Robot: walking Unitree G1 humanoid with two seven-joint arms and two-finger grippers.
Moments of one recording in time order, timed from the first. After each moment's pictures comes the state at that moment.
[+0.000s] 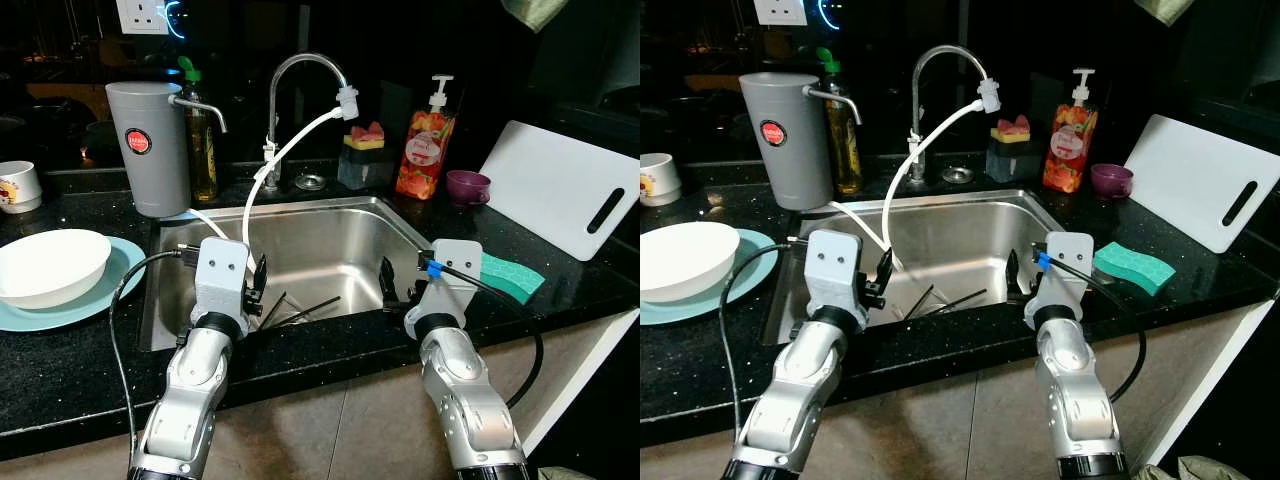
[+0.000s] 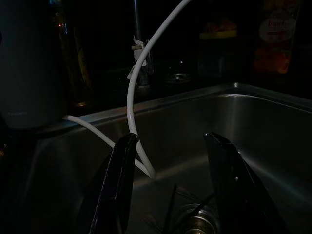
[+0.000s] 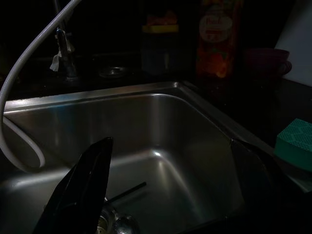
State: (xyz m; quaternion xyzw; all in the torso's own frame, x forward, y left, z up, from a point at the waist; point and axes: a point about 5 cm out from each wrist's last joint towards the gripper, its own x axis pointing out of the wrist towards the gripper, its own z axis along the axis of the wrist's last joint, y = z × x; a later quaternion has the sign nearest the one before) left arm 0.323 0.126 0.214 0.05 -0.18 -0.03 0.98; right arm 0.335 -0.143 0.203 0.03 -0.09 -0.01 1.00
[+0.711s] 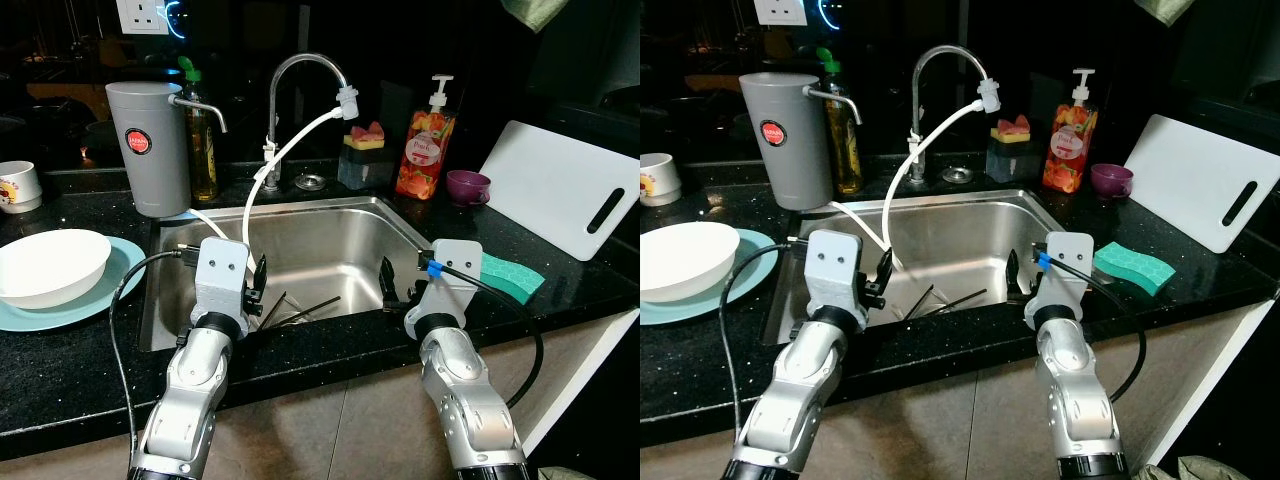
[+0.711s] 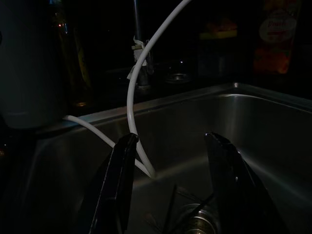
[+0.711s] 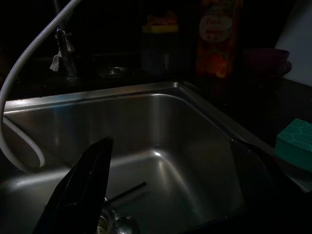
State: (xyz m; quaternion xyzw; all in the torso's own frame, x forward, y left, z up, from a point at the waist) left arm 0.322 0.126 0.214 0.05 -0.18 -0.03 0.98; right arm 0.335 -0.143 0.203 0.03 -0.09 -0.01 1.00
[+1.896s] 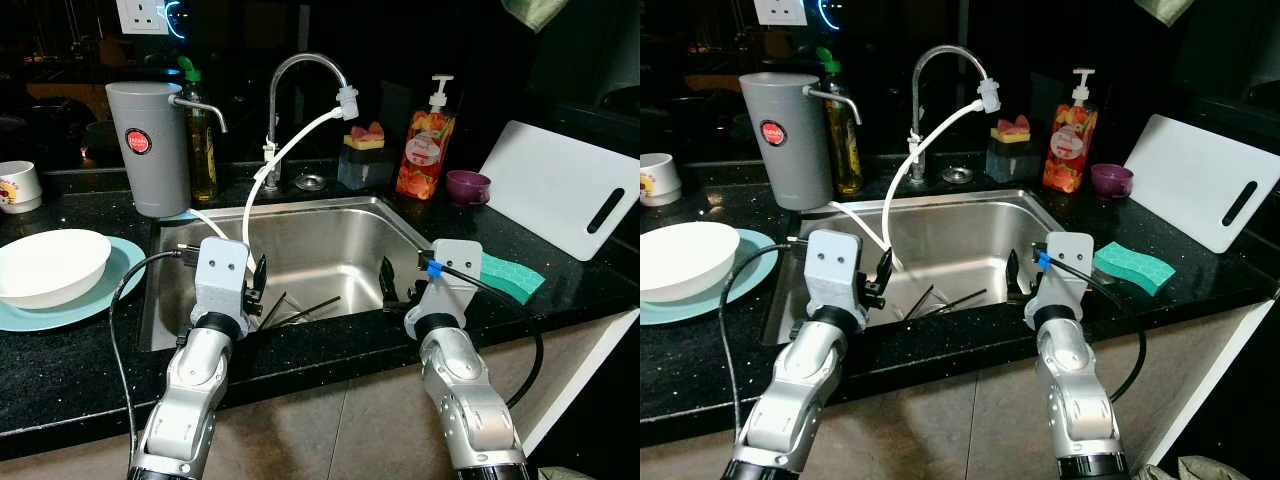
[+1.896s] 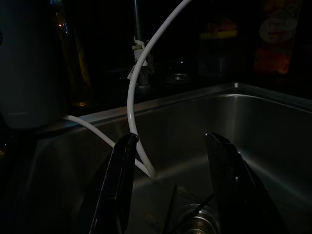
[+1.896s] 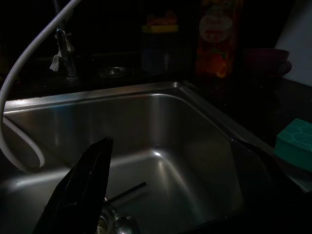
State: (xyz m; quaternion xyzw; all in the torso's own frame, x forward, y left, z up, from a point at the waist) left arm 0.322 0.126 0.214 0.05 -0.18 -0.03 0.98; right arm 0.335 -0.143 0.203 0.03 -0.09 -0.01 1.00
